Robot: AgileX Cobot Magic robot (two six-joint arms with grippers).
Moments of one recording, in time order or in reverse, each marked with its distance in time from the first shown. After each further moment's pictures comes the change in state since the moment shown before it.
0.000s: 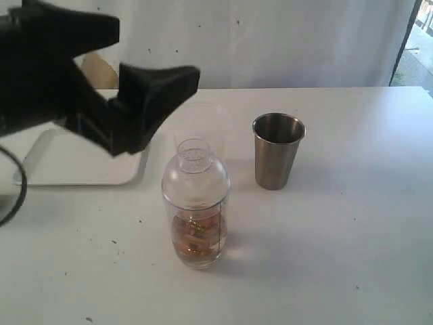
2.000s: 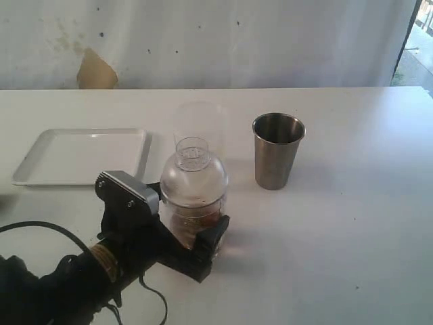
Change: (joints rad) left arm -0.055 0.882 0.305 0.305 -1.096 -0.591; right arm 0.000 0.000 0.000 0.000 0.000 0.000
